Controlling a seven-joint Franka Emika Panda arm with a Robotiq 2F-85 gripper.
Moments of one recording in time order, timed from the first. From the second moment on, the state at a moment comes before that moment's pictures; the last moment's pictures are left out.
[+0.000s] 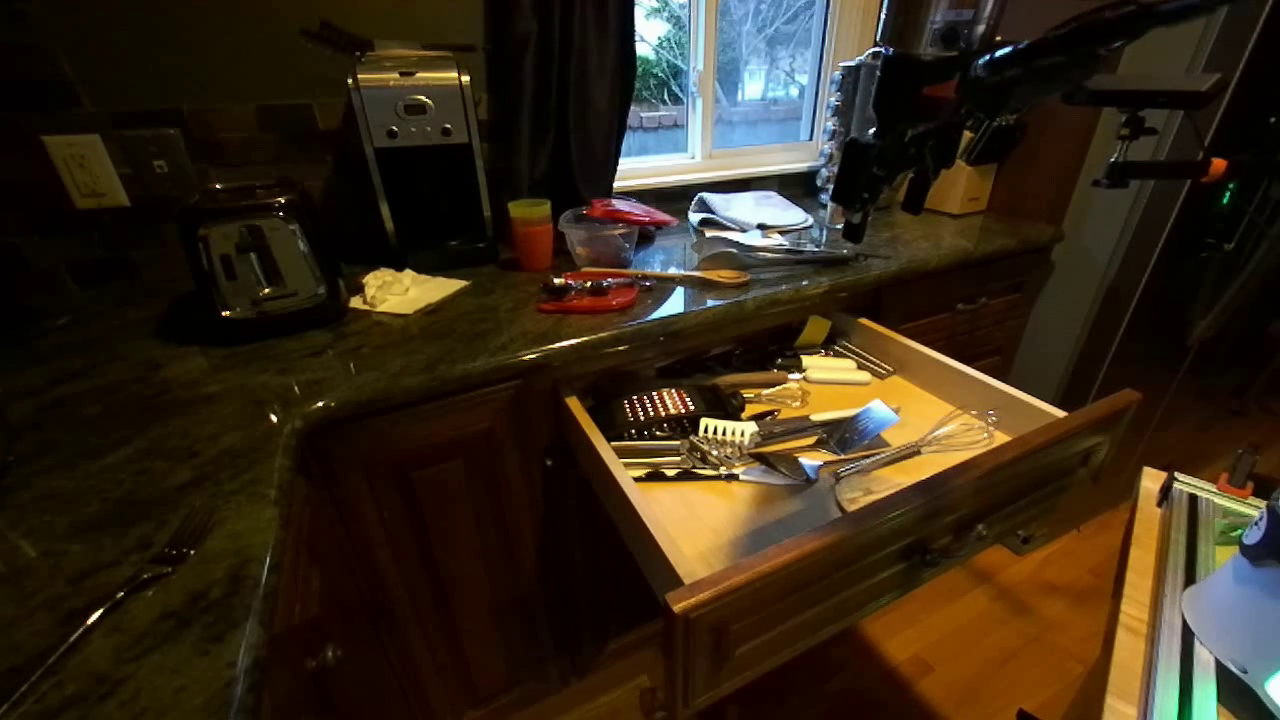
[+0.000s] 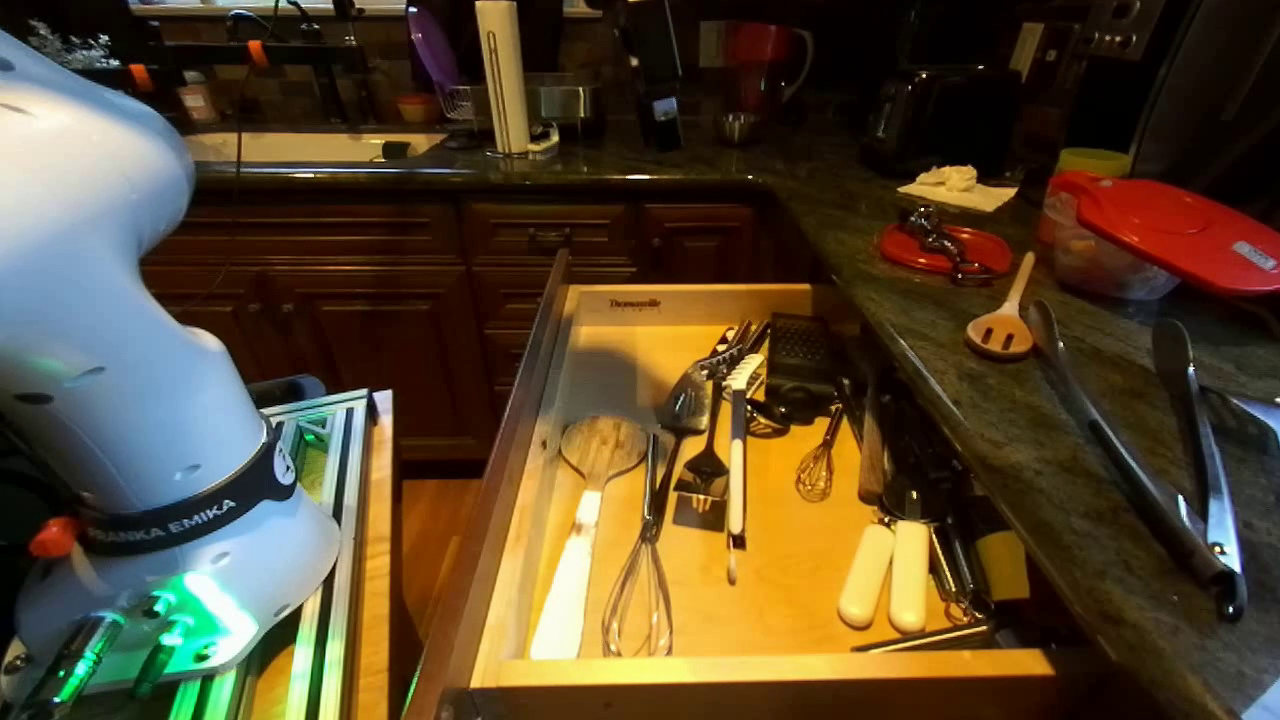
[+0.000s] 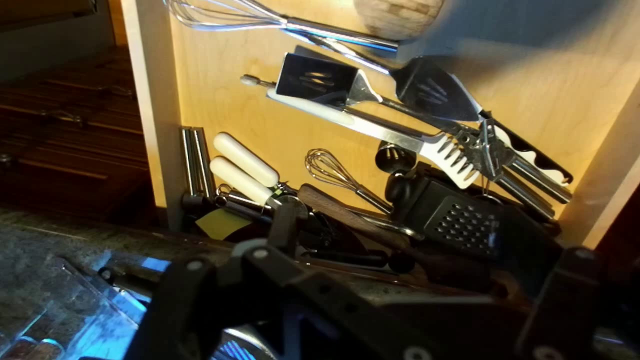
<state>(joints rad) -0.06 -0.60 0.25 -2.52 -0.14 2.08 0.43</state>
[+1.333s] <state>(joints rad) -0.10 -0.07 -0.12 -2.06 -0.35 2.11 -0.55</state>
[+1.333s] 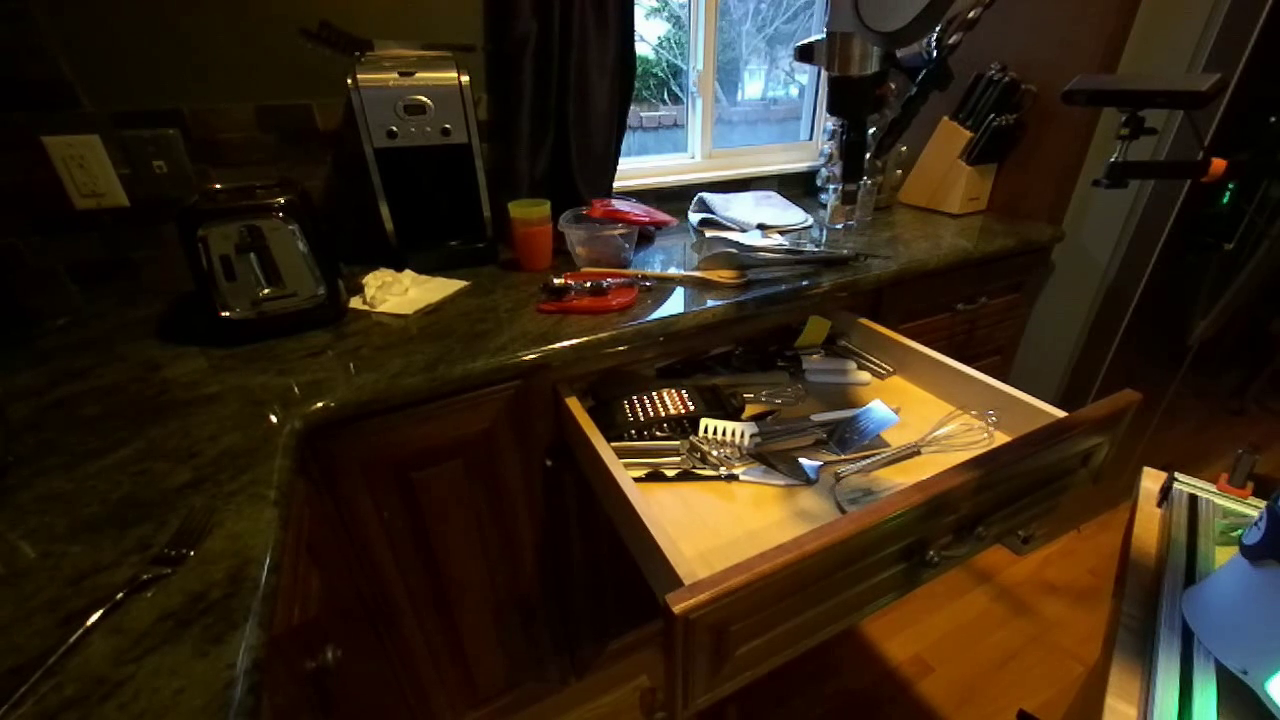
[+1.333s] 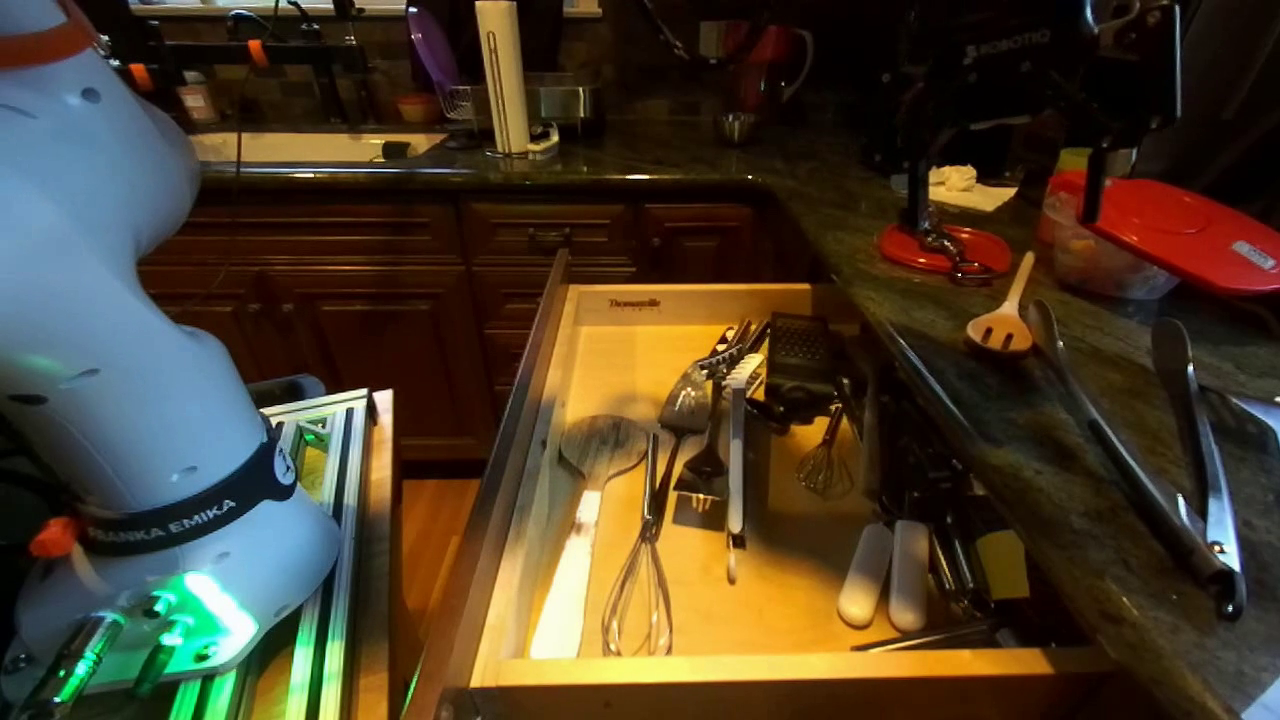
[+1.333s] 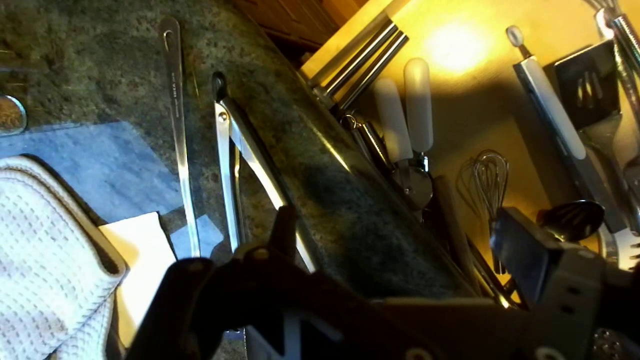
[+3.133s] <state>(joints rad) -0.27 0.40 -0.12 -1.65 -0.12 2.16 -0.85</state>
